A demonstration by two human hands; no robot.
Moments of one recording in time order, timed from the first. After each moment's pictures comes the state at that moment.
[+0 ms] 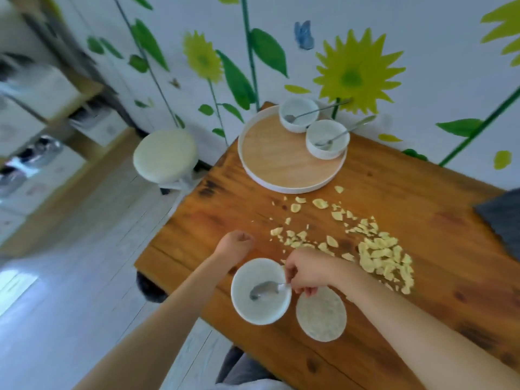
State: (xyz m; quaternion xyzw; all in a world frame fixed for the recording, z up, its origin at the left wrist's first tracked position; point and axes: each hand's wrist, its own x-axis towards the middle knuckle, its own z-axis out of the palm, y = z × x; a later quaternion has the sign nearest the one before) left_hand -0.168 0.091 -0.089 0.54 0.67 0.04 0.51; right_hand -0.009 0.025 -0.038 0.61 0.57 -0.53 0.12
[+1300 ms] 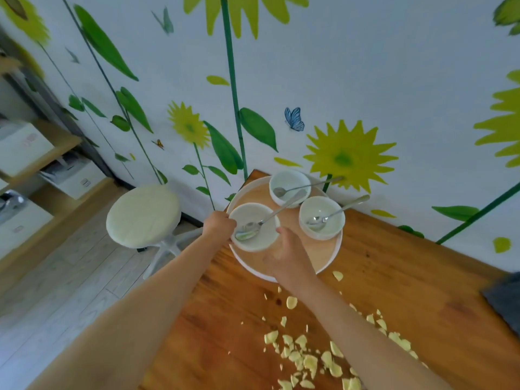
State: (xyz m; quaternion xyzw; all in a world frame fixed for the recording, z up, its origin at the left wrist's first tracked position) left_hand -0.112 0.309 -0.045 0.57 0.69 0.08 0.44; right_hand 0.004 0.182 -0.017 0.73 0.49 -0.39 -0.28
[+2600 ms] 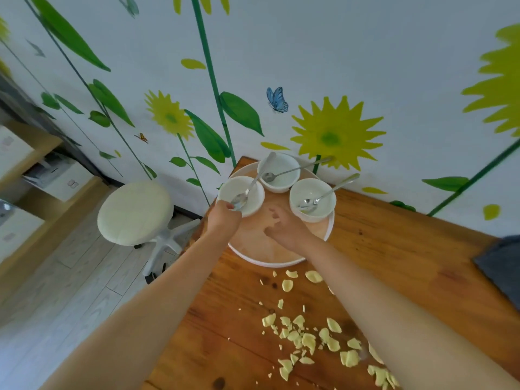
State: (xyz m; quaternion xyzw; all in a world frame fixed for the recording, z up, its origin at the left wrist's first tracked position) left_hand -0.083 0.290 -0.046 0.57 0.68 0.14 0.44; right_hand 0.040 0.213 -0.033 0.71 0.49 -0.45 -0.24
